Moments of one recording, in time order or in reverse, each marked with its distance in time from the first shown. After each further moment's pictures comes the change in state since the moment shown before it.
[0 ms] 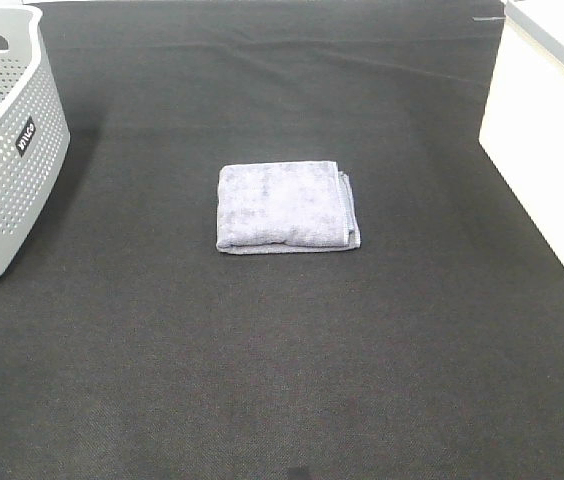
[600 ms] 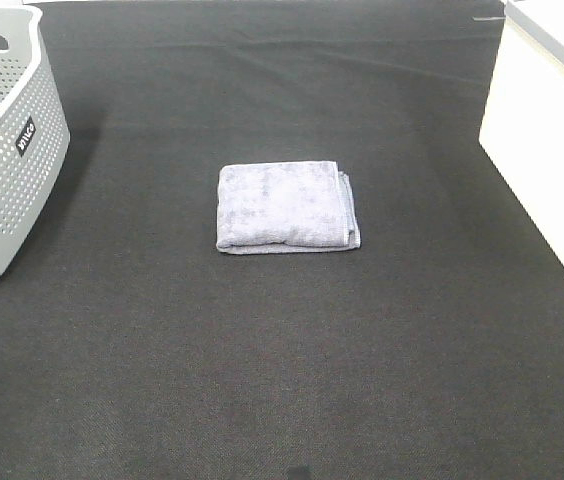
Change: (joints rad) left arm 0.000 0.000 0.000 0.000 0.000 0.000; right arm 0.000 0.000 0.000 0.000 0.000 0.000
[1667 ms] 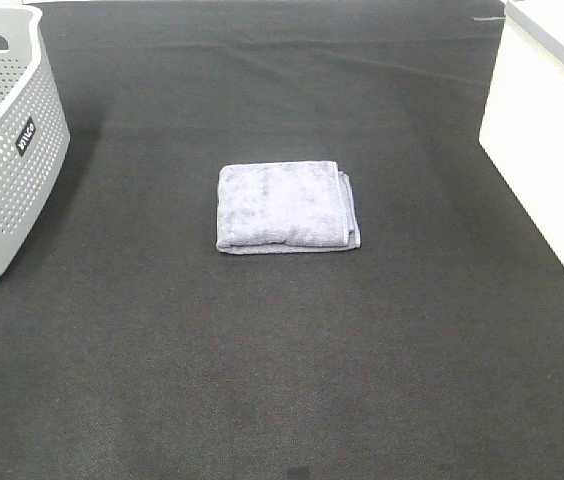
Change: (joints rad) left arm 0.000 0.000 0.000 0.000 0.000 0.000; right arm 0.000 0.000 0.000 0.000 0.000 0.000
